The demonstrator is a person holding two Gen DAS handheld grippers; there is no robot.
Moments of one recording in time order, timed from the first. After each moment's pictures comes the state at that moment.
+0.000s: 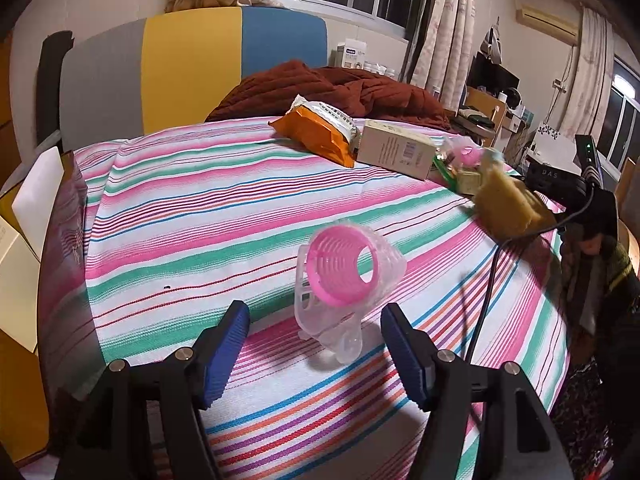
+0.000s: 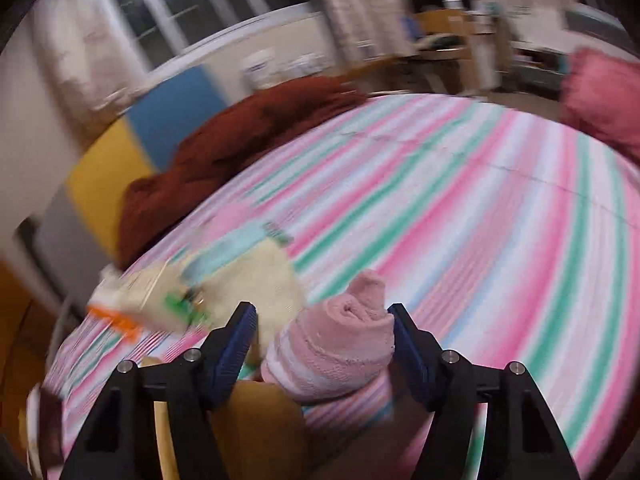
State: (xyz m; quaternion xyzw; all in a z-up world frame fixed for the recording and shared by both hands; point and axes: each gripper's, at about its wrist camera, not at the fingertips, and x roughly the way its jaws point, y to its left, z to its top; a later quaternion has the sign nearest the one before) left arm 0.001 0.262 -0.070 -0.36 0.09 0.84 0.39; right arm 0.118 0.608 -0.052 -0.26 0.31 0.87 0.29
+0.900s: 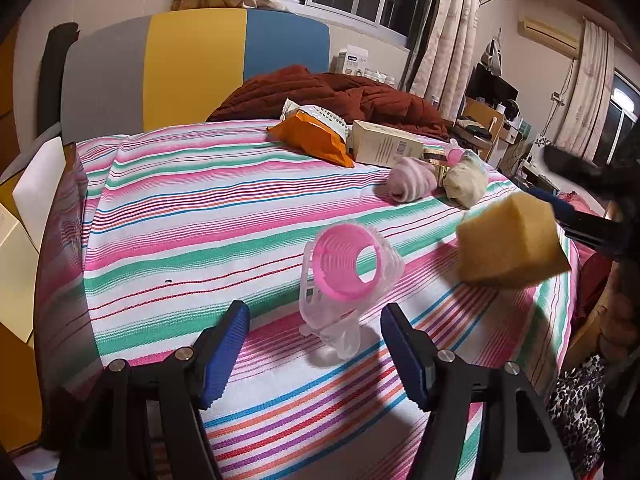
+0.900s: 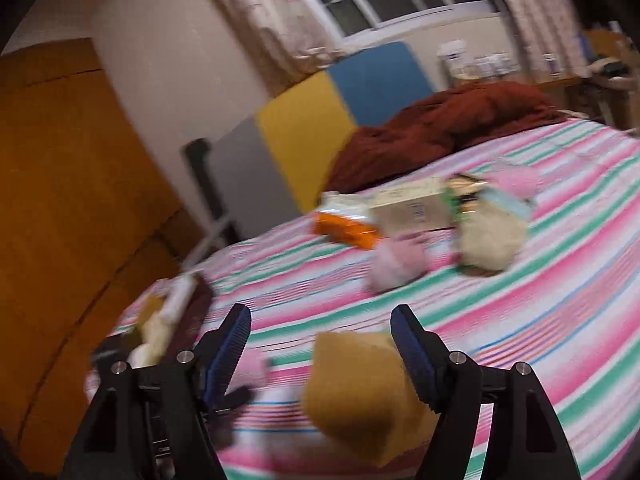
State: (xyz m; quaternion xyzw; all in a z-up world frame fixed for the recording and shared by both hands) left arm 0.003 0.254 -0.071 -0.36 0.07 0.84 0.40; right arm 0.120 0.474 -0.004 -0.22 0.26 0.94 0.00
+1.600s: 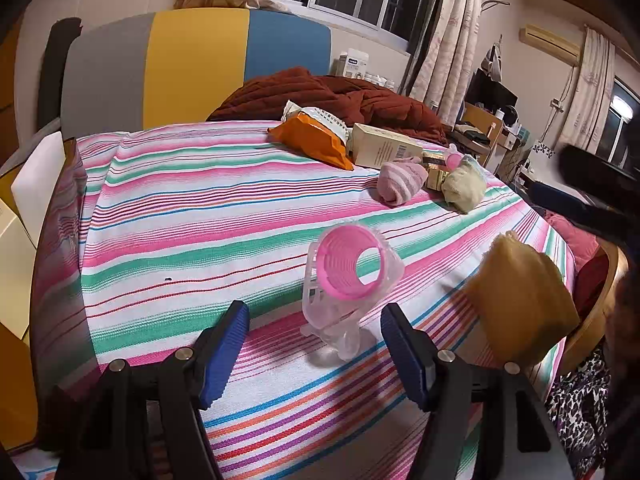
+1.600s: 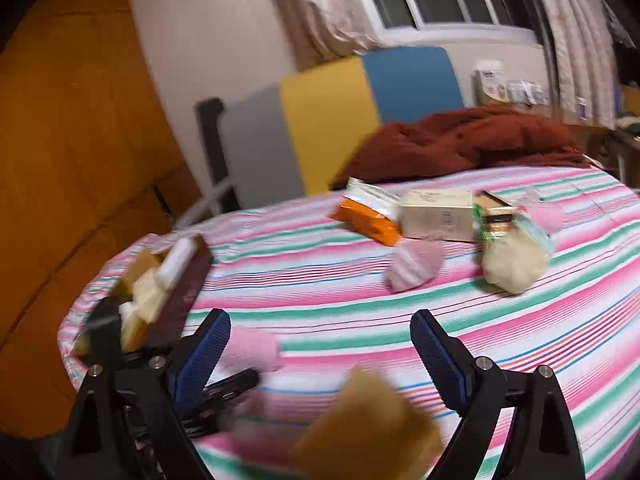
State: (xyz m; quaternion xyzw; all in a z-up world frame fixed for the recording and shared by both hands) left arm 0.002 0.252 -0.070 -0.36 0.05 0.84 0.40; right arm 0.085 0.454 0.007 -0.29 0.18 0.94 0.02
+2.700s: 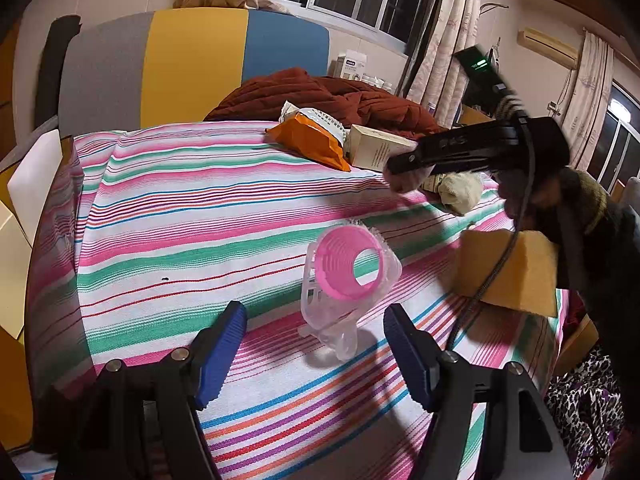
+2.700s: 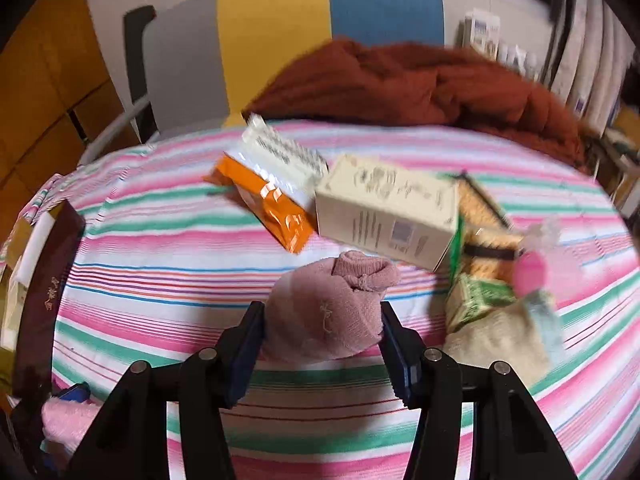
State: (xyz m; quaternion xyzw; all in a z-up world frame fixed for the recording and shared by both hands) left arm 0.001 0.249 -0.070 -0.36 0.05 0.84 0.41; right arm -0.026 0.512 -0.012 -0.43 0.07 0.90 0.10
